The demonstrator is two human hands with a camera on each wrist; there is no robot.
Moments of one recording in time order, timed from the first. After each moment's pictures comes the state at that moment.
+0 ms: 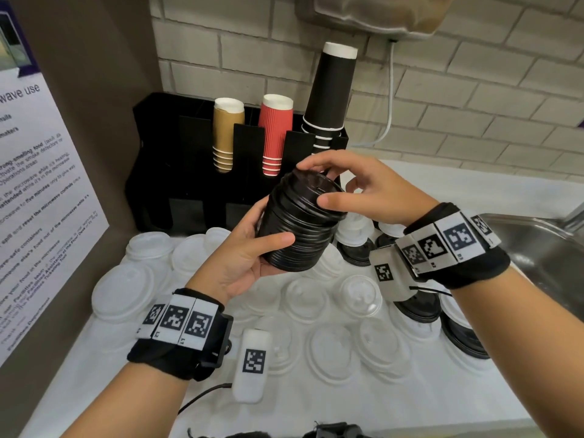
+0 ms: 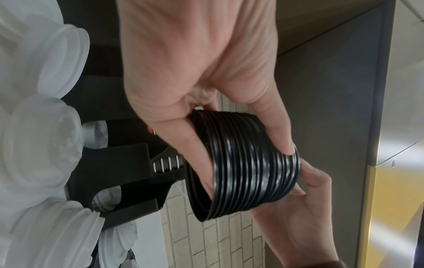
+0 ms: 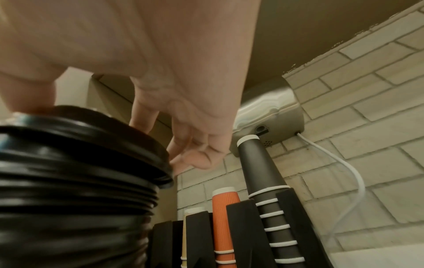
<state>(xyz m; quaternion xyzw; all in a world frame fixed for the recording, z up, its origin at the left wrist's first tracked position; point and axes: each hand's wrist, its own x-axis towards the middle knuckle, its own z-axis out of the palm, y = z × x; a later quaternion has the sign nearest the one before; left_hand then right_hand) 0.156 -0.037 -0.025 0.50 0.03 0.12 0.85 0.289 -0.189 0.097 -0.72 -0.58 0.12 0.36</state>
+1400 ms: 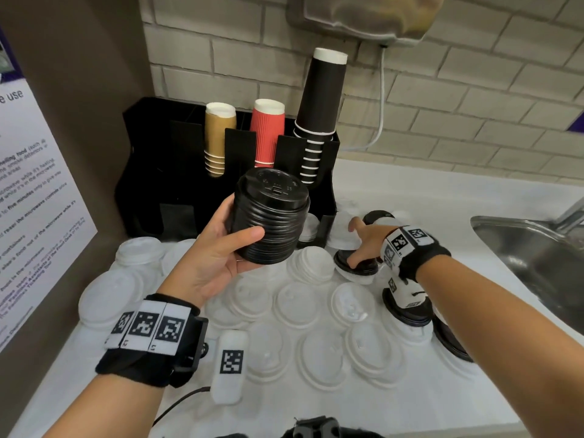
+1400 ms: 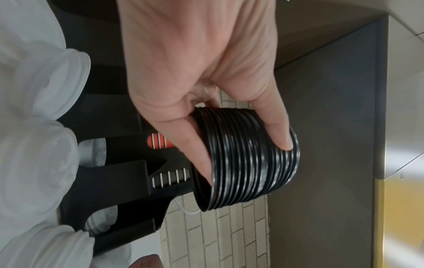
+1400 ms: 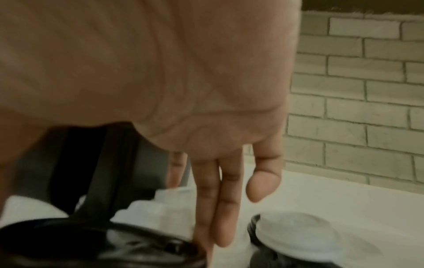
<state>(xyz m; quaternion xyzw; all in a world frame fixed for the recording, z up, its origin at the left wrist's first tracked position) 0.150 -0.023 -0.022 0.49 0.03 0.17 0.85 0.400 -0.207 -0.014 -0.93 -0.31 0.21 -0.09</state>
